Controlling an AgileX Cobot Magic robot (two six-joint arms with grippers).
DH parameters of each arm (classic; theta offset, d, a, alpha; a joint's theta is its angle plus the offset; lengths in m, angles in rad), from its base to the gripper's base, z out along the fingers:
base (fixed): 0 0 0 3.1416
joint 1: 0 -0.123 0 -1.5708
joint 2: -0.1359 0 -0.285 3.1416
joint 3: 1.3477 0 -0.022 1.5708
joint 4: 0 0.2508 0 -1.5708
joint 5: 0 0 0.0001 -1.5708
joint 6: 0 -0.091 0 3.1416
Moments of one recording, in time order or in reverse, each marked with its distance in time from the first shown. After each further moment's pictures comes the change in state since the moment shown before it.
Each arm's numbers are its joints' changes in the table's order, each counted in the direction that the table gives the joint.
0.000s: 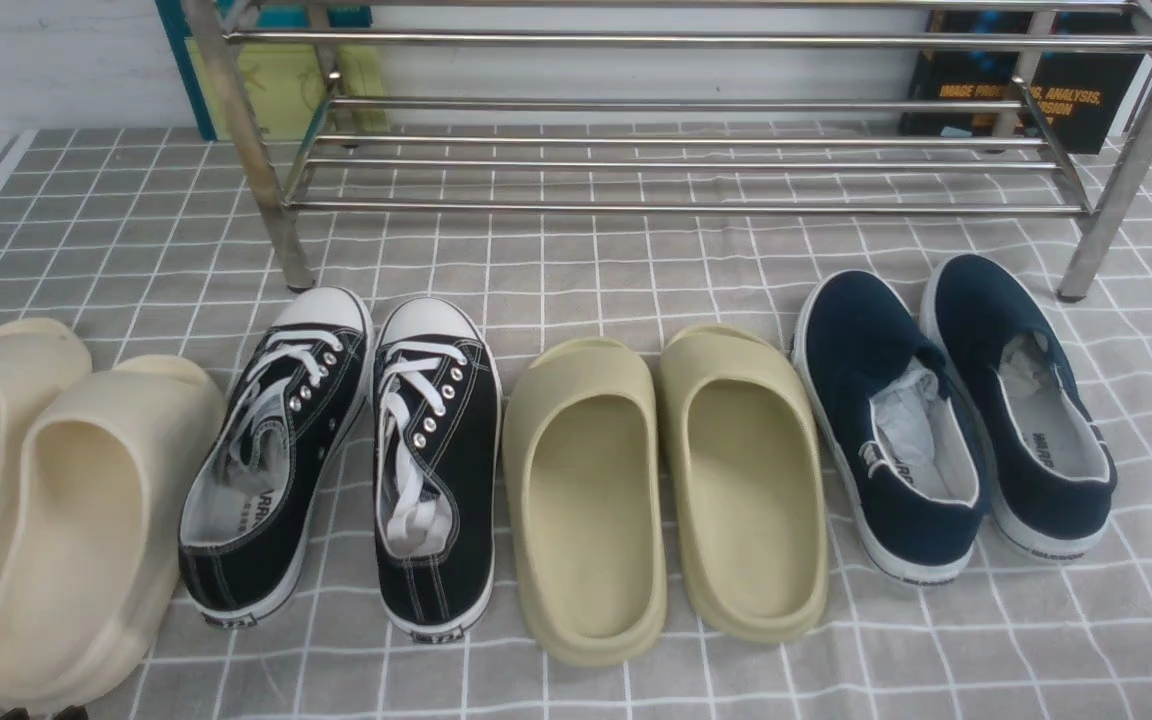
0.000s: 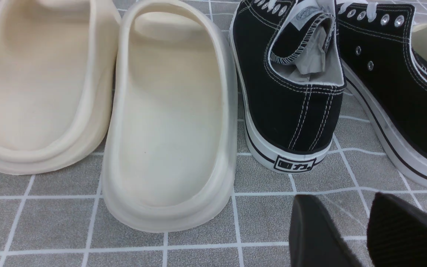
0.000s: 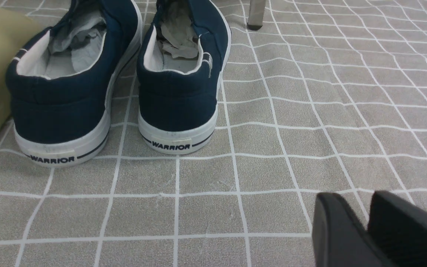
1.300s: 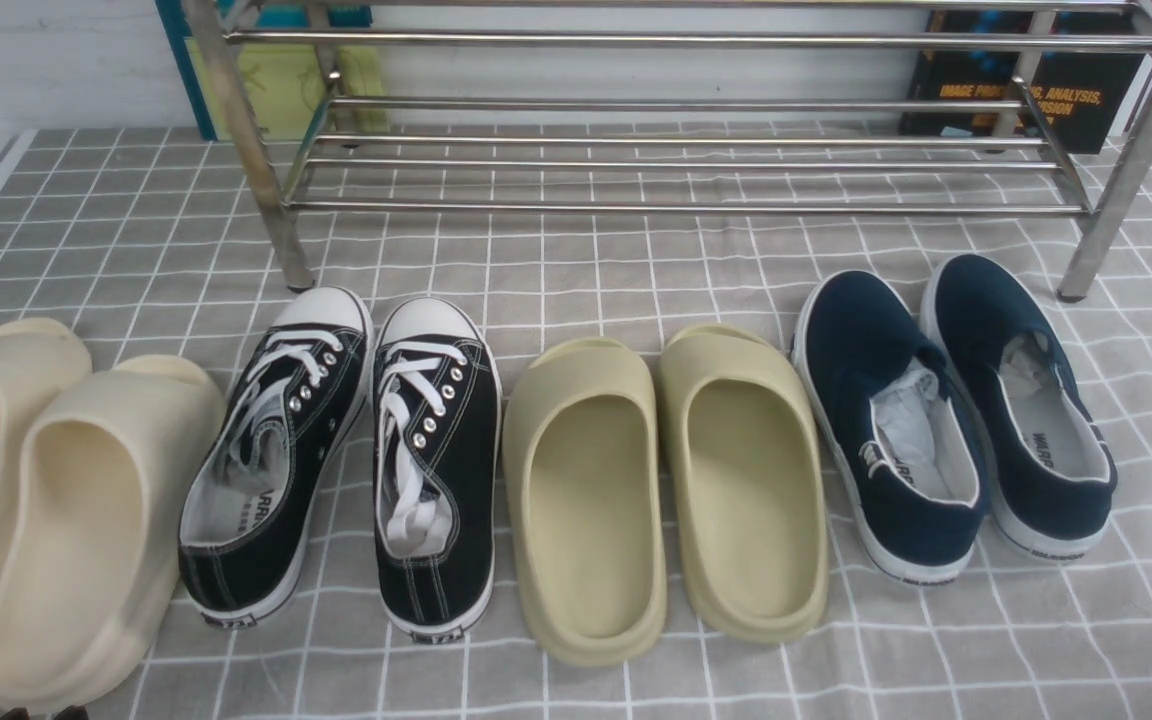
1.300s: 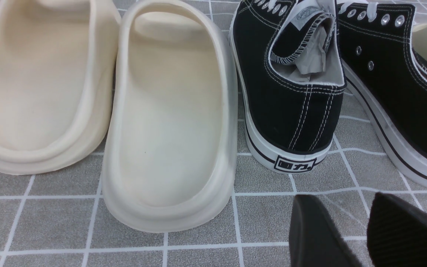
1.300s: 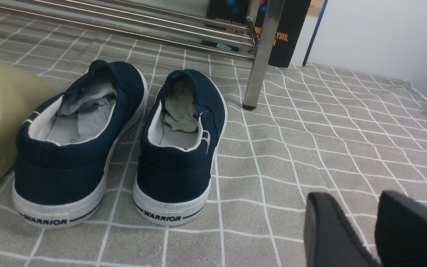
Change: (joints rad) right arm 0.000 0.000 0.010 -0.112 -0.201 0.000; left arm 0.000 0.000 0.000 0.000 0.000 0.000
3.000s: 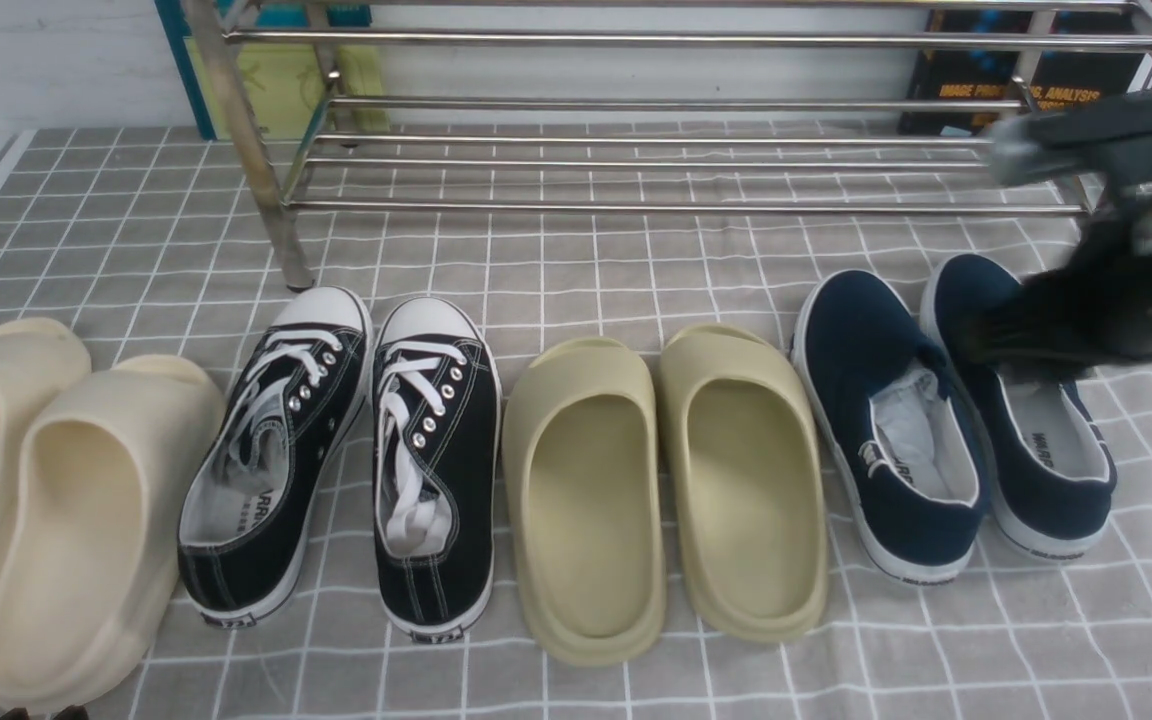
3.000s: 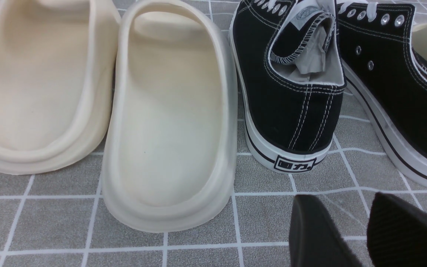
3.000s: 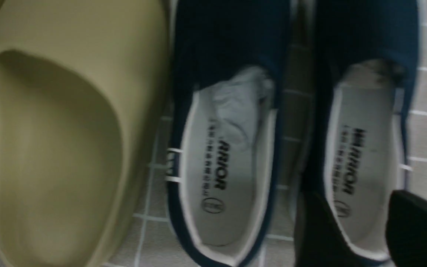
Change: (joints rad) right arm -0.369 -1.567 -1.246 0.172 0.677 -0.089; left arm 0.000 0.000 0.000 0.000 0.000 0.000
